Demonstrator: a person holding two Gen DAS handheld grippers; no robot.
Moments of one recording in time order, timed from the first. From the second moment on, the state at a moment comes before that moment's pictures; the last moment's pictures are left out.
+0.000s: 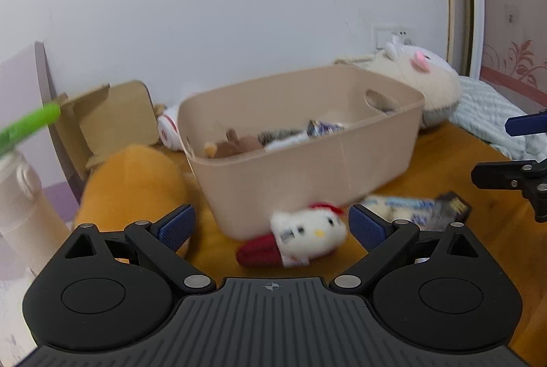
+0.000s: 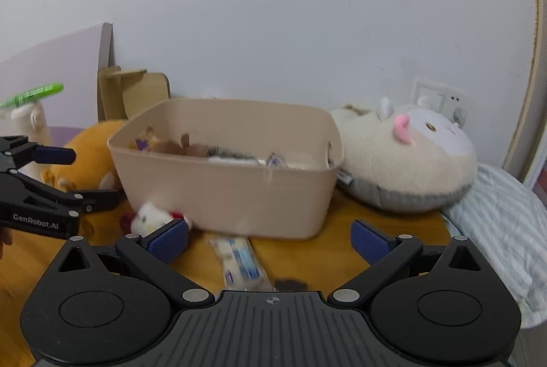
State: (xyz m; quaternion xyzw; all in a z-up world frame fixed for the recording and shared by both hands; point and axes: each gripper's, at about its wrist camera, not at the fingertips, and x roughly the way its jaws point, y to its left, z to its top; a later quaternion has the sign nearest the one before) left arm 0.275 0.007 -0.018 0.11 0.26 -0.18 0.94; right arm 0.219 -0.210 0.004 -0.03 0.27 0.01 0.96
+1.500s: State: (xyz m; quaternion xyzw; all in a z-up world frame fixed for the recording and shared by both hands) left arm 0.289 0.008 -0.081 0.12 0.26 -0.22 0.93; right arm 0.234 -0.183 -0.089 0.01 0.37 -0.03 0.93
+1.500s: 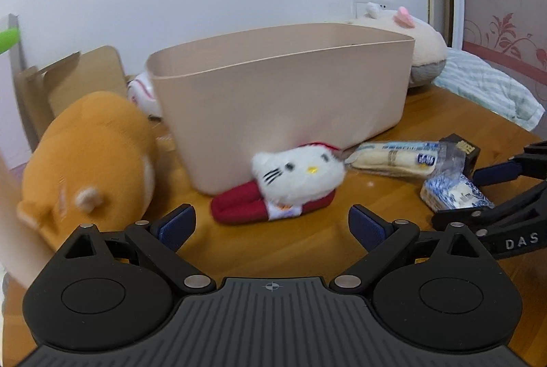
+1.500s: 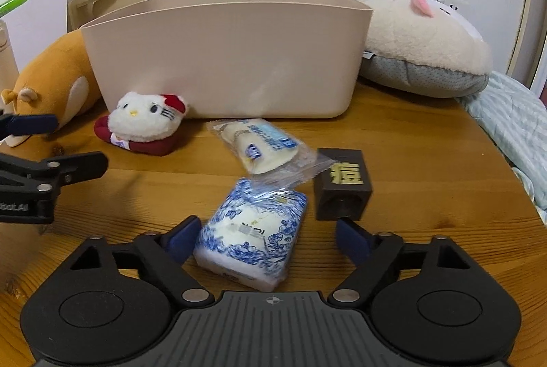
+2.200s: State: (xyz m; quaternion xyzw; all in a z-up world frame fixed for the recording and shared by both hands) left arm 0.331 -0.036 -0.093 0.12 0.29 -0.23 0.92; right arm 0.231 -0.219 -0.087 0.01 0.37 -0.02 0.93
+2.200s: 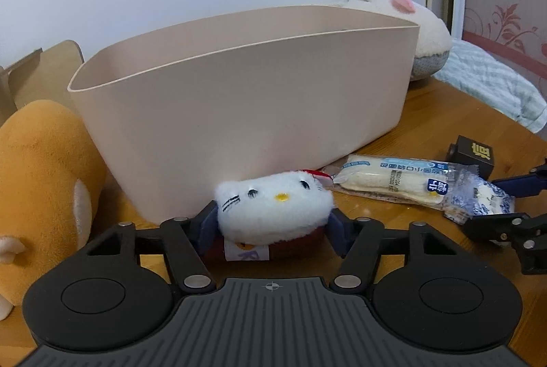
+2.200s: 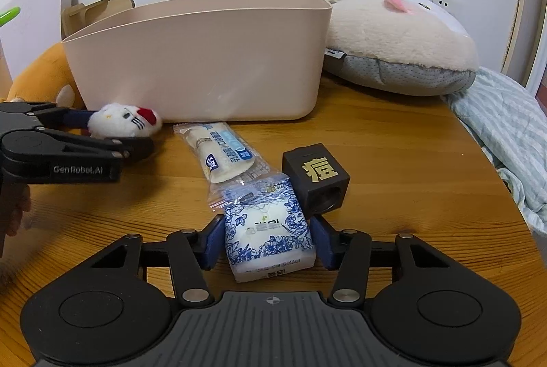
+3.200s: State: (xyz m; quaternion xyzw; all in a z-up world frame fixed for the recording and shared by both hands) left arm 0.272 -0.020 -0.053 0.12 0.25 -0.23 0.93; right arm 0.190 -0.236 -0.045 0.03 0.33 -0.01 0.94
